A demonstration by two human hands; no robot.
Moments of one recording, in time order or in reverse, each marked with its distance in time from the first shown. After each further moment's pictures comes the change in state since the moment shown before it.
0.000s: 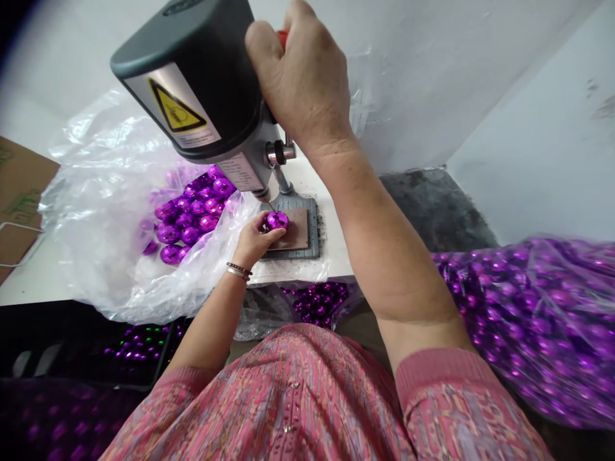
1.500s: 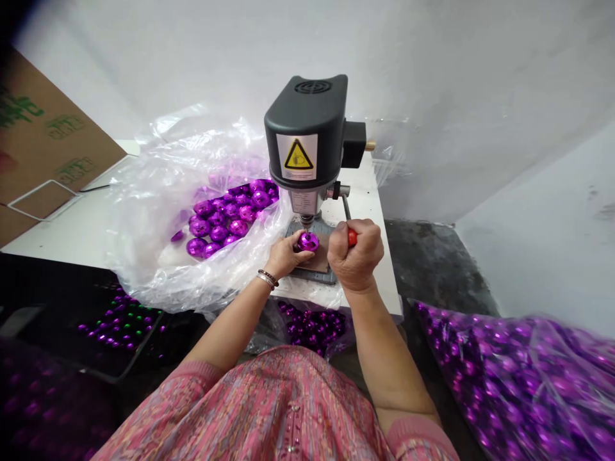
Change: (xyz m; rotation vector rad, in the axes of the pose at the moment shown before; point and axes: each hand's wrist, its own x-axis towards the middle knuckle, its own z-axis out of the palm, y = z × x) left_hand -0.004 -0.005 0.008 0.149 0.009 0.072; right_hand -0.122 0.100 0.039 -0.033 0.480 -0.559
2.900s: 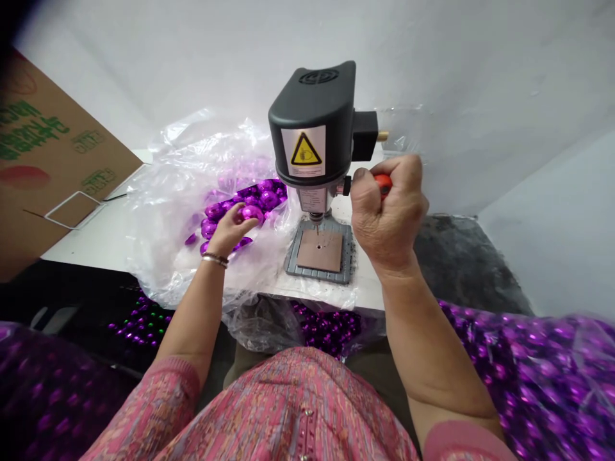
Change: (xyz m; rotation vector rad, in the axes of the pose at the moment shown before) left_hand 0.021 -0.079 -0.126 -0.268 0.196 -0.144; right_hand 0.072 -0.018 -0.004 0.198 -0.119 0.145
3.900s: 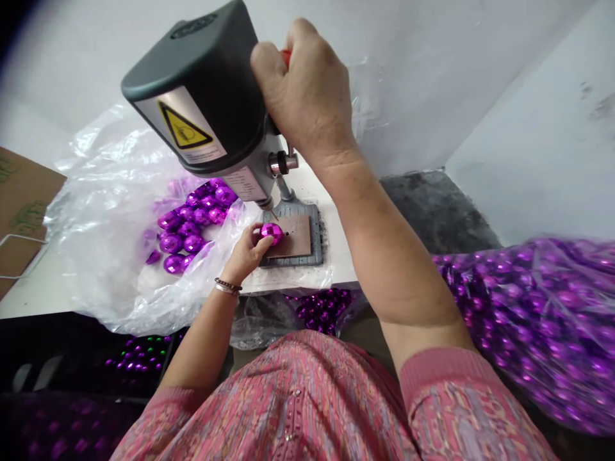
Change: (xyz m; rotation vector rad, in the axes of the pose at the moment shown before) left_hand -0.052 0.023 0.104 -0.062 -0.303 0.024; right_hand 0.091 -0.011 0.021 -0.100 -0.289 0.476
